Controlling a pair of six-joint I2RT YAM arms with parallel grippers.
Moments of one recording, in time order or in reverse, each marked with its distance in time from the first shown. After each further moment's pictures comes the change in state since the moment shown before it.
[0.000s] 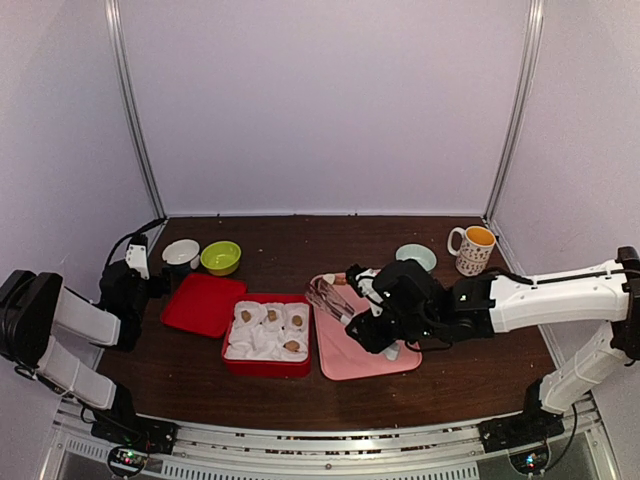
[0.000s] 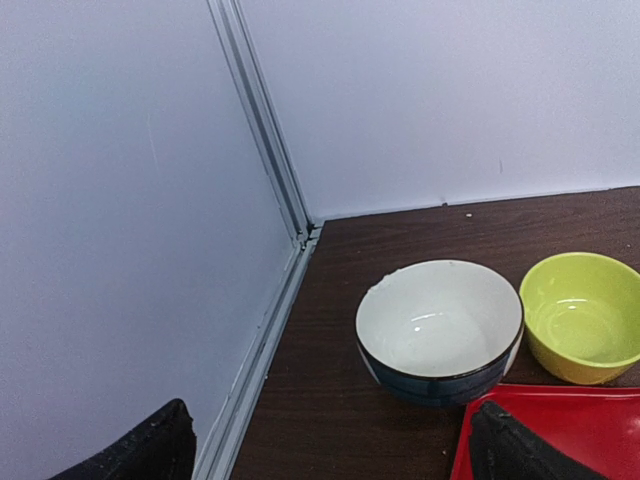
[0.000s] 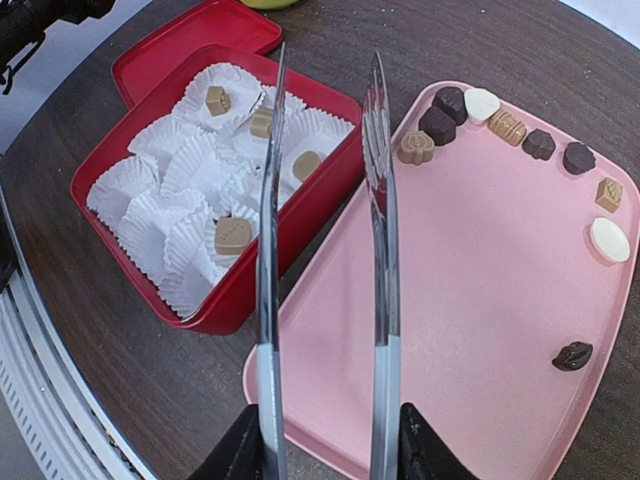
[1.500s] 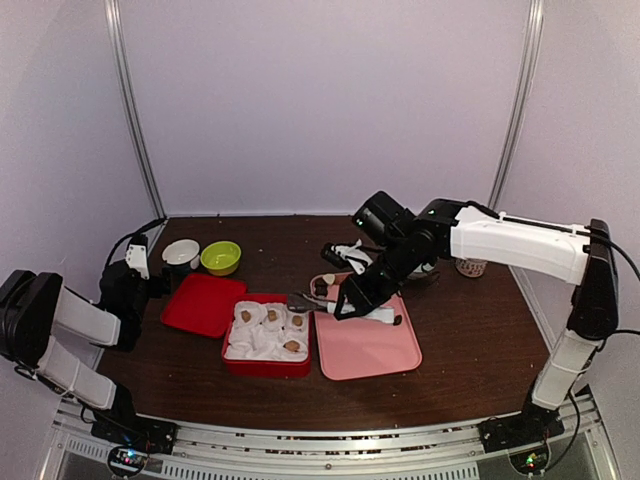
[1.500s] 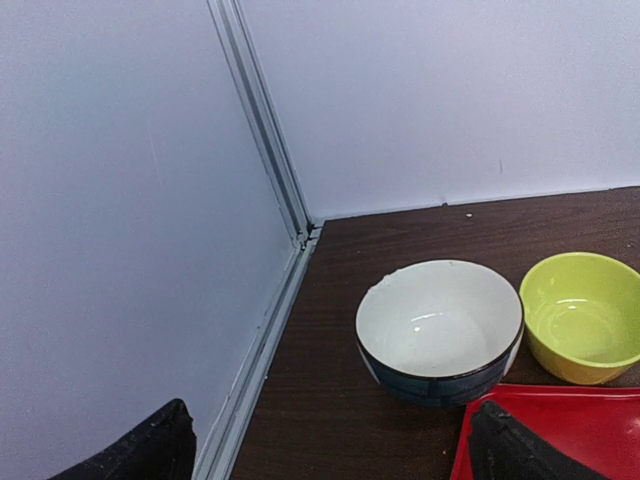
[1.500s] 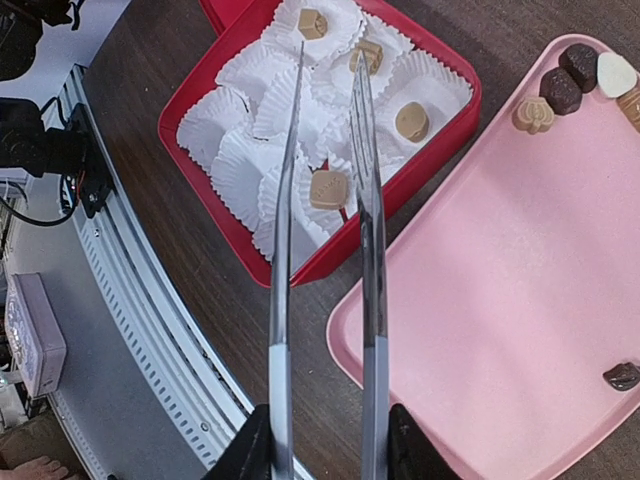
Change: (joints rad) left arm 0.000 0.000 0.000 0.000 0.000 0.000; right arm -0.218 0.285 0.557 -0.566 -0.561 -0.197
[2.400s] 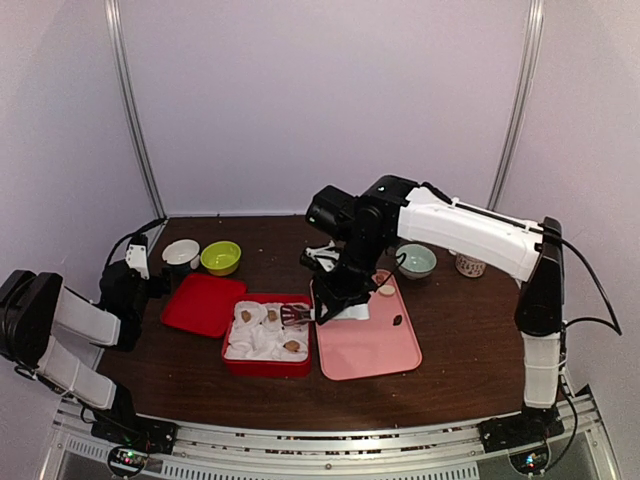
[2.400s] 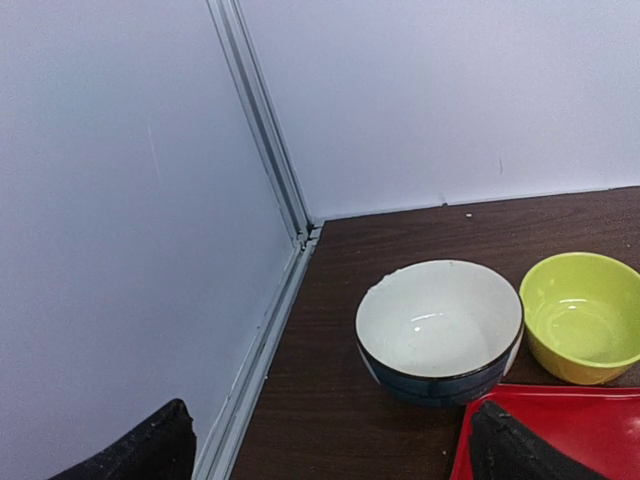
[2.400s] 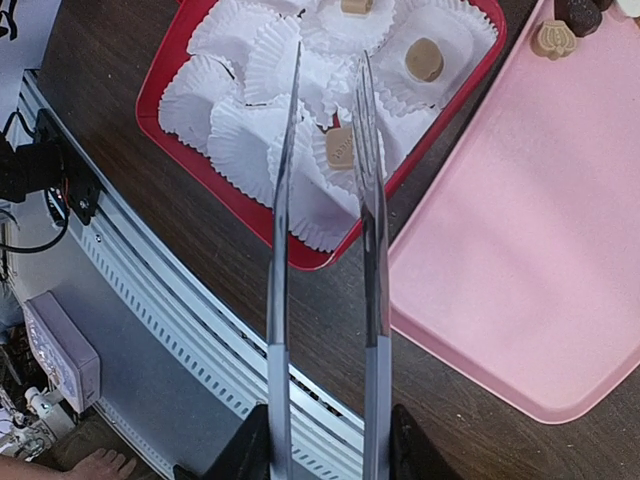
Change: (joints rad) left arm 0.000 0.000 0.000 0.000 0.000 0.000; right arm 0.083 0.299 0.510 -0.443 0.047 0.190
